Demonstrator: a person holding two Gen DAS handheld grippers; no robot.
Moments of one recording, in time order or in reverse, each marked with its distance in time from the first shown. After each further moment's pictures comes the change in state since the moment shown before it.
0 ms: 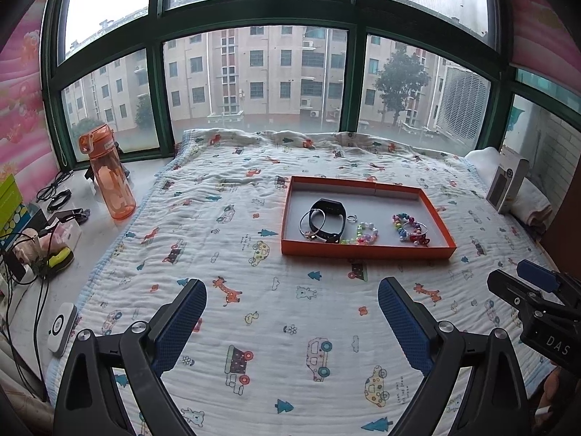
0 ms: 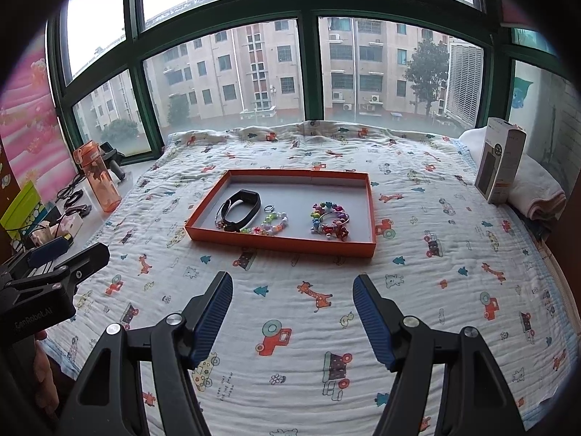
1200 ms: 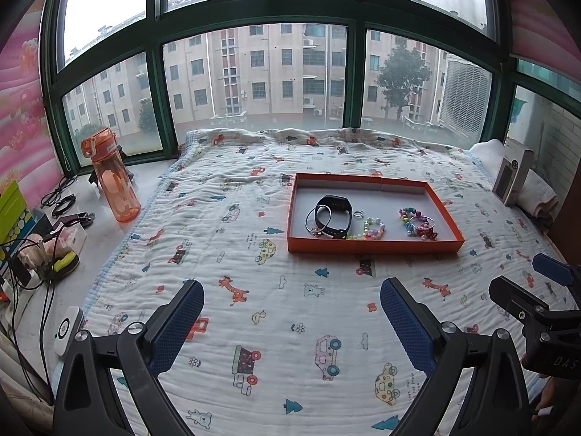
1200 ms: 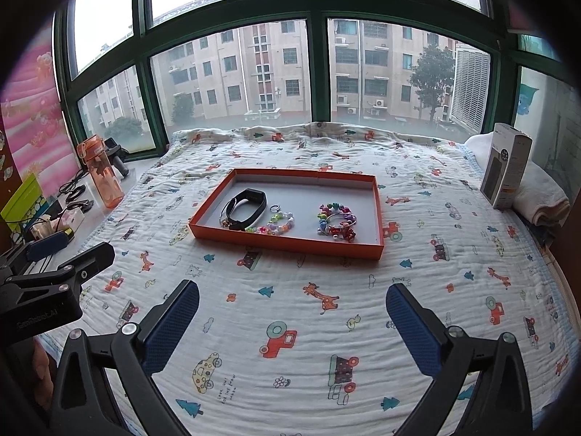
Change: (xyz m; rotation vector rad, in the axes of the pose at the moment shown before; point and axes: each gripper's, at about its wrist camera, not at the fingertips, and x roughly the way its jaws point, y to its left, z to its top) left arm 0.004 0.001 -0.004 0.024 0.002 0.023; right arm 0.004 0.006 -0.002 -0.026 -0.017 0.009
